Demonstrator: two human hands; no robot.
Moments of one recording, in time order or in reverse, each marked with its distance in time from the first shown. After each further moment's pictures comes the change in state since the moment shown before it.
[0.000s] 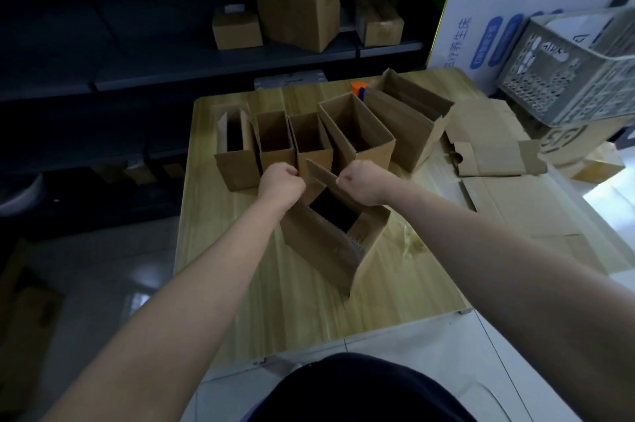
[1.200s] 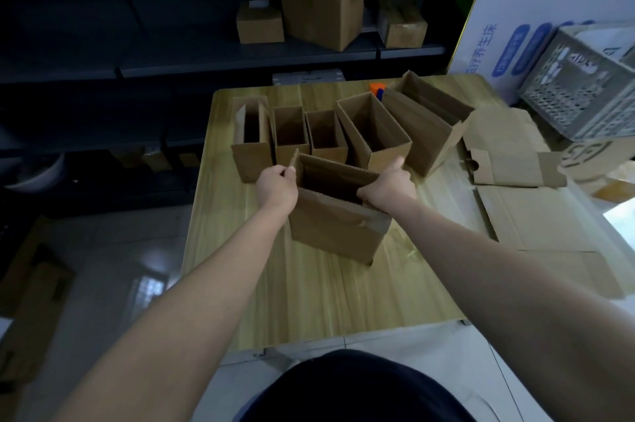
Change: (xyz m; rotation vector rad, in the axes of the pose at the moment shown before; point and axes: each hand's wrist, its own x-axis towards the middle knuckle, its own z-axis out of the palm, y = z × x) left_hand -0.007 -0.026 -0.007 -0.142 0.213 -0.044; right_hand -0.012 0.001 0.016 0.344 0.251 0.537
